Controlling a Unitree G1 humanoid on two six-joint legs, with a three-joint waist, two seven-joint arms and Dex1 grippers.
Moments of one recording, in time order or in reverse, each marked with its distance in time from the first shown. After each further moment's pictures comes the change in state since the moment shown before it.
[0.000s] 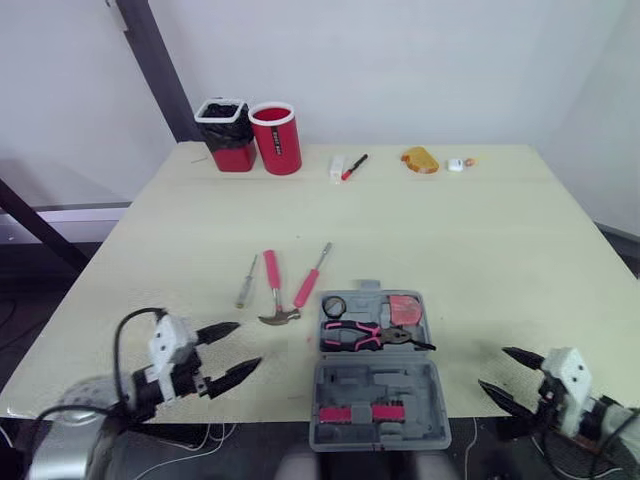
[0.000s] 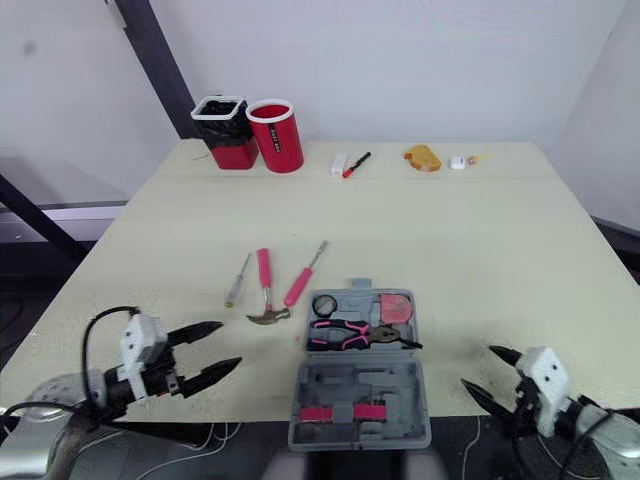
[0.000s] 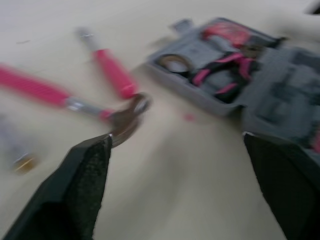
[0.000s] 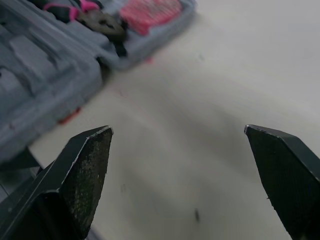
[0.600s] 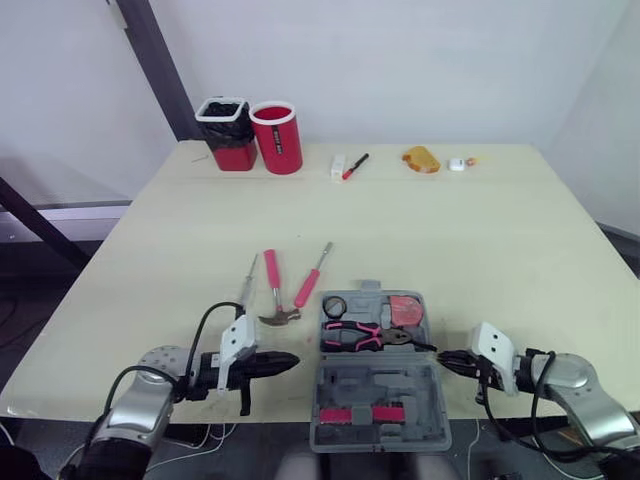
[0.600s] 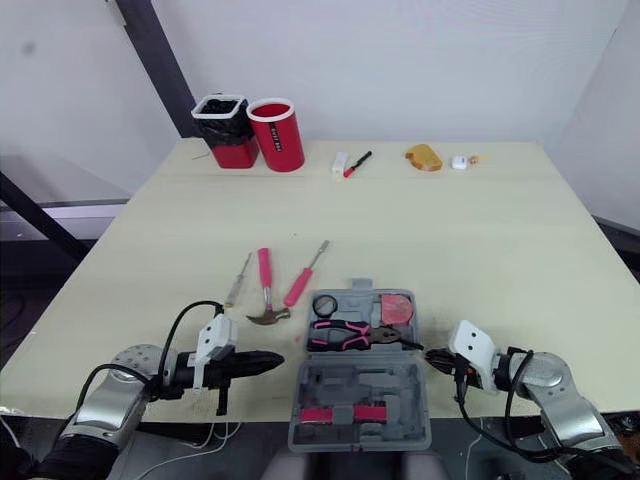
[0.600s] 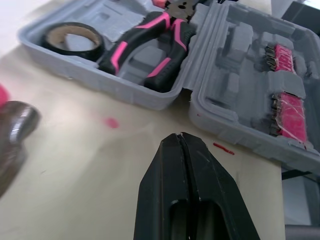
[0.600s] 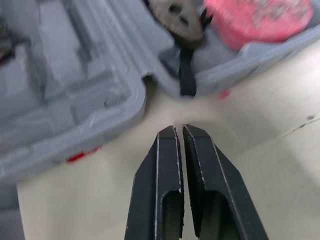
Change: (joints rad) left arm -0.223 -0.033 -0.274 0.214 0.136 -0.041 -0.117; right arm -0.297 -0.073 0.299 0.116 -0.177 0.080 0.075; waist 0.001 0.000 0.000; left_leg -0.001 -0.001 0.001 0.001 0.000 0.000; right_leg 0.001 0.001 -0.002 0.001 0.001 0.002
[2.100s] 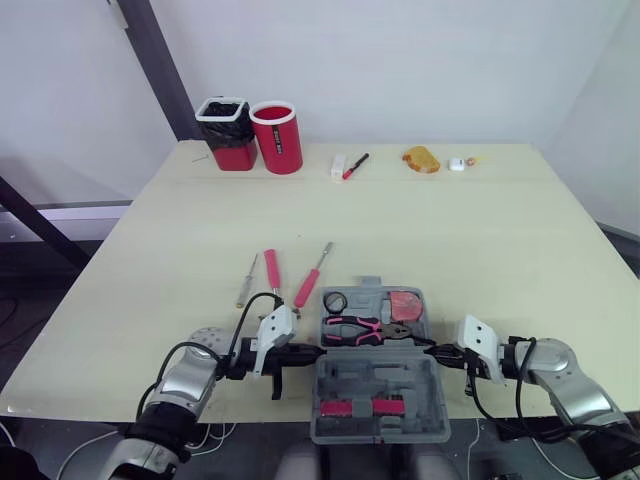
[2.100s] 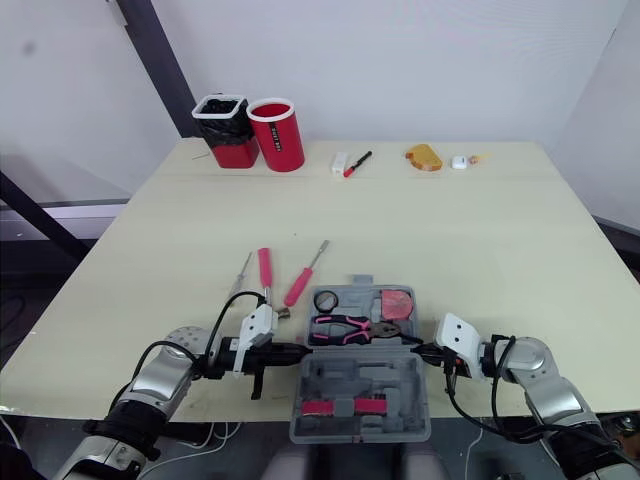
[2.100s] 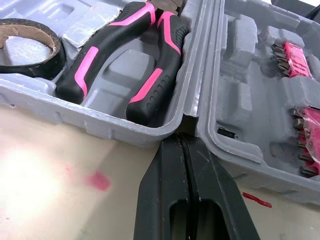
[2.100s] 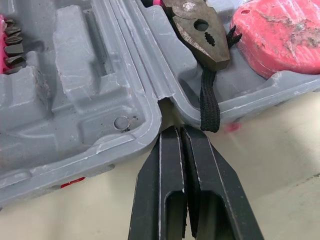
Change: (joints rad) left arm -0.198 -0.110 -0.126 0.174 0.094 0.005 0.008; right arm -0.114 0.049 0.051 0.122 -0.027 -0.059 0.030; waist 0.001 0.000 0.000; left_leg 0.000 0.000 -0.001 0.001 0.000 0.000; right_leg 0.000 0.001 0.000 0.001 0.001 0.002
